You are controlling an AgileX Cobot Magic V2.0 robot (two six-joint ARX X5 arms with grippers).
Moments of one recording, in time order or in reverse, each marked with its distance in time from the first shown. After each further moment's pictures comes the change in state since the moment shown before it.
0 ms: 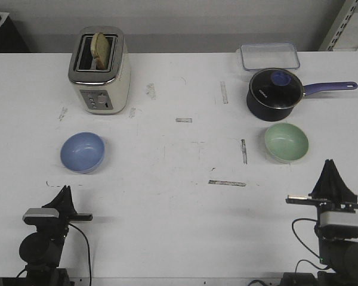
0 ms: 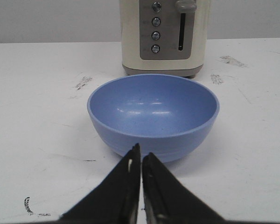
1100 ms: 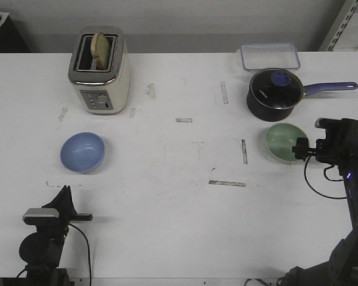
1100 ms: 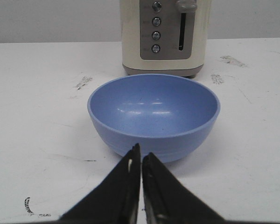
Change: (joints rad) left arm 0.000 0.000 0.000 0.000 0.000 0.000; right arm -0.322 1.283 0.681 -0.673 -0.266 -0.109
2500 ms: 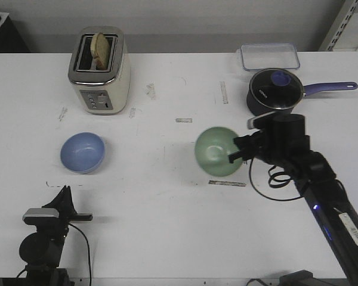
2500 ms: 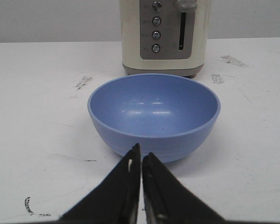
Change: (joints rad) left arm 0.000 0.000 0.000 -0.002 0.000 0.000; right arm 0.631 -0.270 0.033 -0.060 -0.124 0.180
